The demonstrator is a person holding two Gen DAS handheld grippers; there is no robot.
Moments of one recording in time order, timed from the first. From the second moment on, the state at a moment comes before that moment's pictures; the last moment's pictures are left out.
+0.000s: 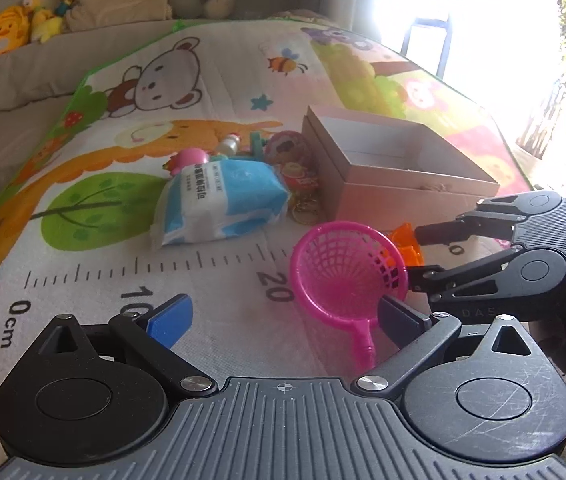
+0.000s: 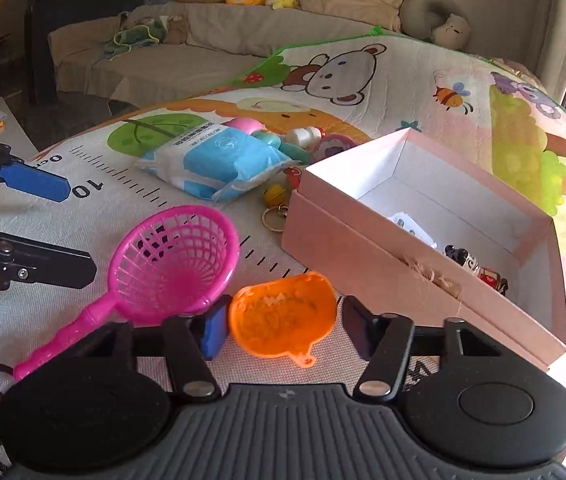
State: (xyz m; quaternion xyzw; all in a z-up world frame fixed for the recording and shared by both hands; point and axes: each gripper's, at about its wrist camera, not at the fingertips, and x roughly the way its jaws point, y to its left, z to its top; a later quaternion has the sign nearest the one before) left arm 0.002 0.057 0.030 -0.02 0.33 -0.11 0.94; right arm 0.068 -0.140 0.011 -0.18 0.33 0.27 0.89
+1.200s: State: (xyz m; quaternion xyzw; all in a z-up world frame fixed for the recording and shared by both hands) left arm 0.122 -0.058 0.160 0.06 0.20 -0.17 0.96; right arm 0.034 -0.255 0.168 -0.12 0.17 0.11 0.97
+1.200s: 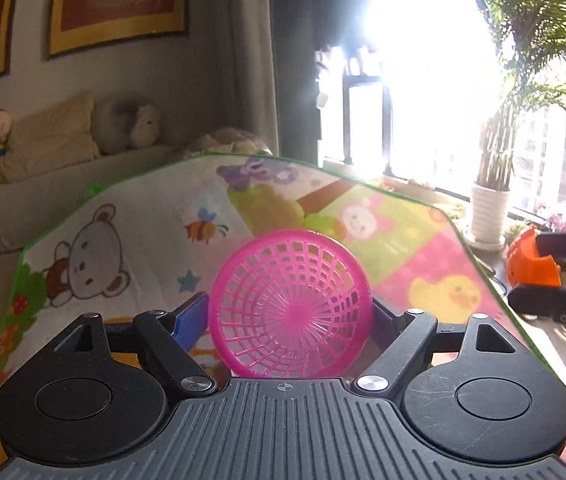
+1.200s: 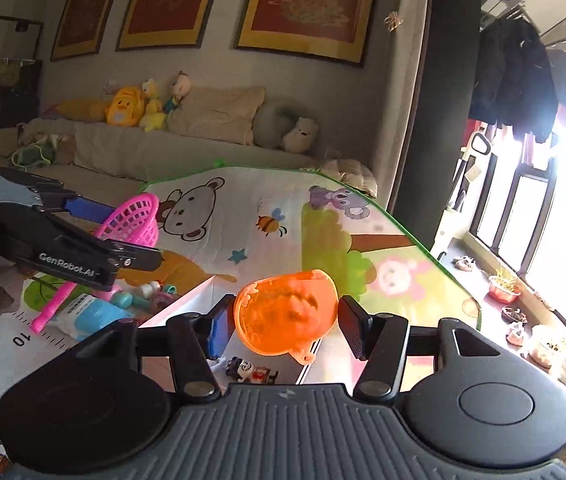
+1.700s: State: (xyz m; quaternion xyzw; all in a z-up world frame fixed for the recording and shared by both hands) left arm 0.116 -0.016 0.084 0.05 0.23 -0.14 0.96; right arm 0.134 -0.258 0.107 -0.09 0.28 0.11 0.95
